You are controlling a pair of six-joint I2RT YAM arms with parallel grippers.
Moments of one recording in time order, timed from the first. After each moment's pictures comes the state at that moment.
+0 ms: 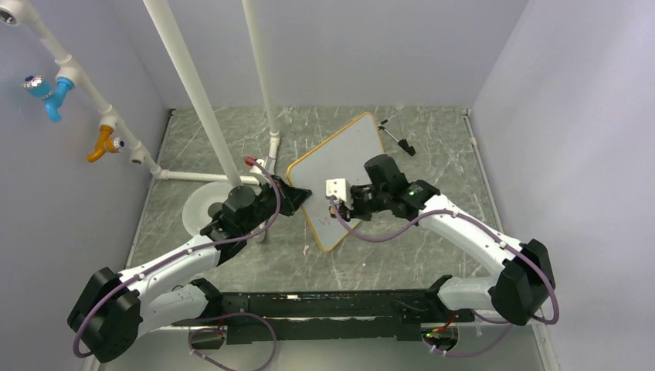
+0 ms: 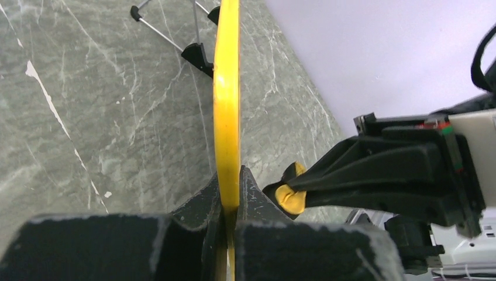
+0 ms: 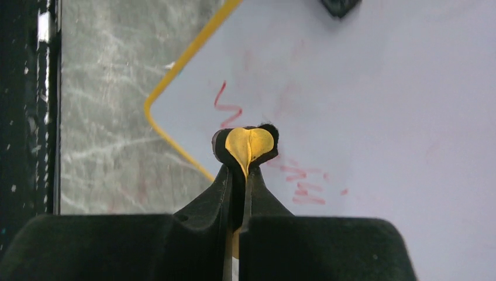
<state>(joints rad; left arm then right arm) -0.68 1.03 0.49 0.46 0.10 -0.63 0.64 1.25 0.98 -0.55 -0.57 -0.81</state>
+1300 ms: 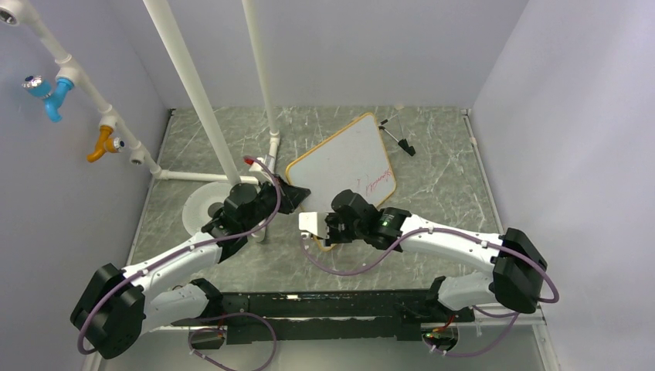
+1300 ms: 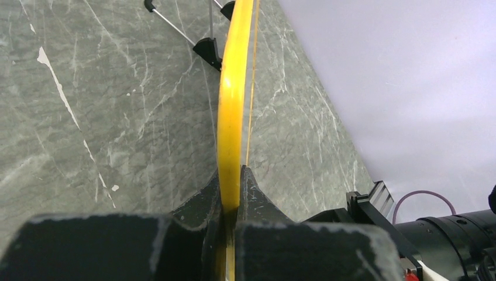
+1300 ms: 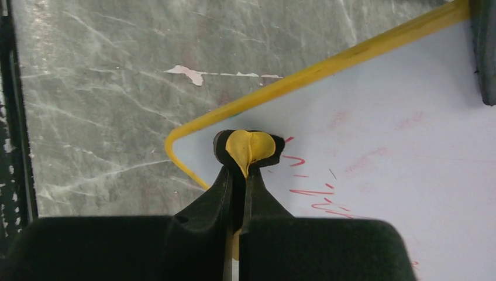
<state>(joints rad) -0.66 1.06 0.50 0.44 0.09 -0.69 1.01 1.30 0.85 -0.31 -0.13 -0.67</state>
